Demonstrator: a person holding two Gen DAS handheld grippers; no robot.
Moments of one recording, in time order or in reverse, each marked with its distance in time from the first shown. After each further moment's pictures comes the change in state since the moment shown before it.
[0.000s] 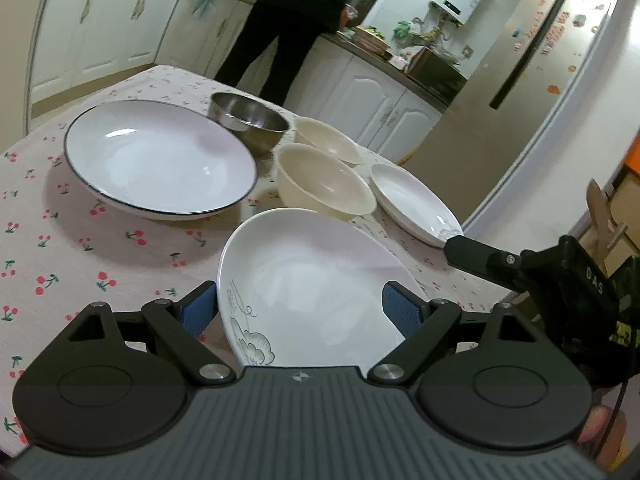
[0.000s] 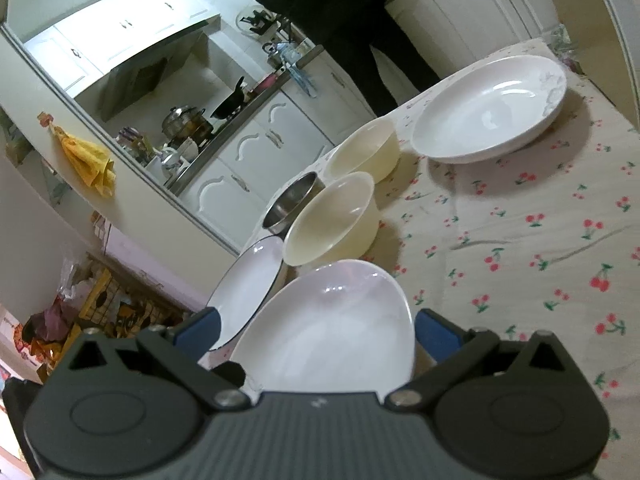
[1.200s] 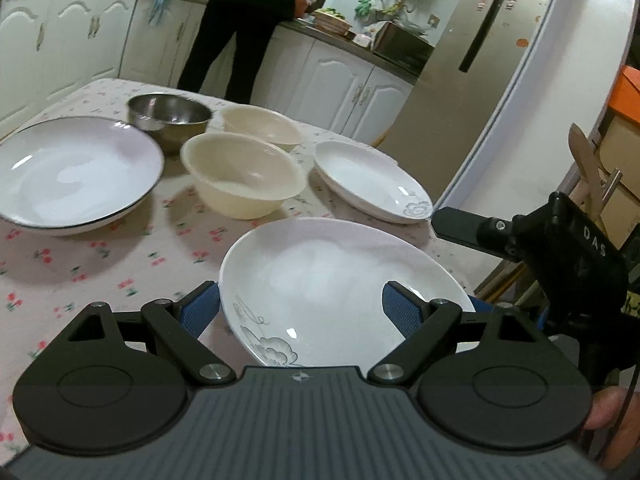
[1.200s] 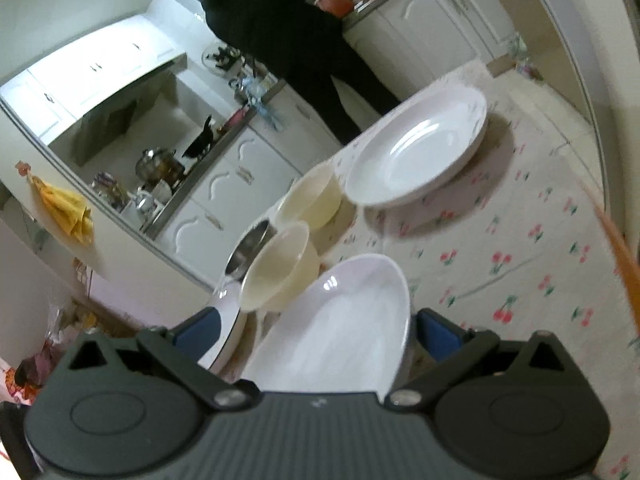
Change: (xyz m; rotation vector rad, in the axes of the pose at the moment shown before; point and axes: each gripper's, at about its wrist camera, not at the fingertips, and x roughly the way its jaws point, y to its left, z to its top) left arm 0.041 -0.056 -0.007 0.134 0.017 -0.016; right arm -0.026 -0.035 0.024 0.078 -0.101 -0.060
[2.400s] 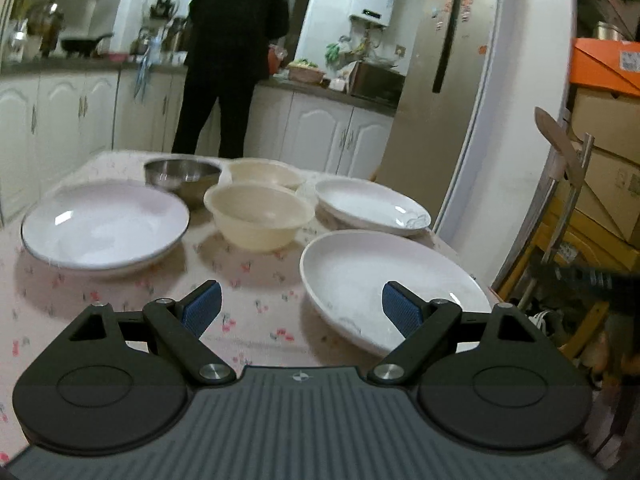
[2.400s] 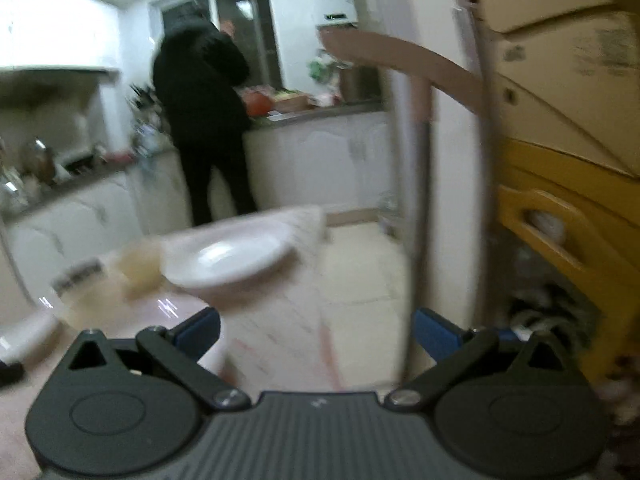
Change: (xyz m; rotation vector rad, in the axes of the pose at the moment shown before) left arm -0.030 0.013 -0.027 0.152 -0.175 0.025; right arm -0.091 -0.022 -0.038 -0.372 -0.326 -0.568
